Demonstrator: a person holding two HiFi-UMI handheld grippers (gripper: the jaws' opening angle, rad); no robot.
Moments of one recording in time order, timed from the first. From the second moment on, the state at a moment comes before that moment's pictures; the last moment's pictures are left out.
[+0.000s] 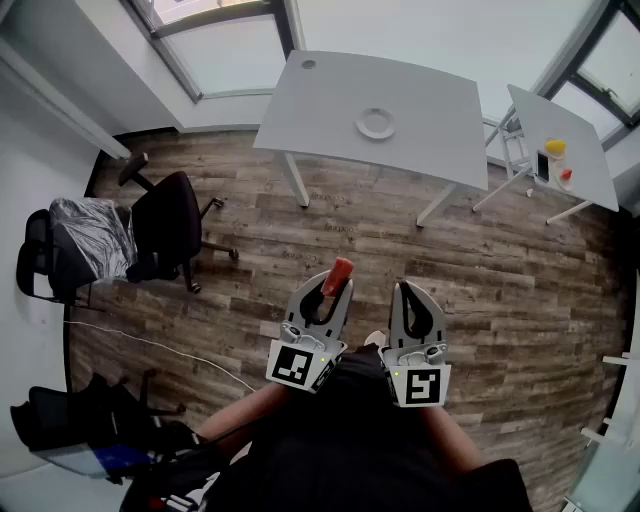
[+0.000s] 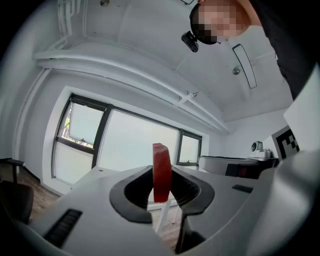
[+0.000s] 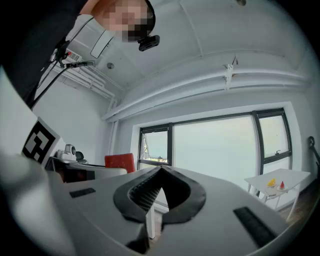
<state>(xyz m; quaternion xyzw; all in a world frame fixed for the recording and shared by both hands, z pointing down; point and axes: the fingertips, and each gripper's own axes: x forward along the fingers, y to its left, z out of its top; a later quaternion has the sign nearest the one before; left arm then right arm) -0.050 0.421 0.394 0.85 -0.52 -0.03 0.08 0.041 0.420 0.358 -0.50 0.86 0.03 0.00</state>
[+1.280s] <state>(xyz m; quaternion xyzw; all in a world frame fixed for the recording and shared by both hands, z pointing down) 0.027 0.413 0.400 0.80 -0.59 -0.02 0.09 0.182 0.405 0.368 -0.52 0.86 -0.02 0.02</state>
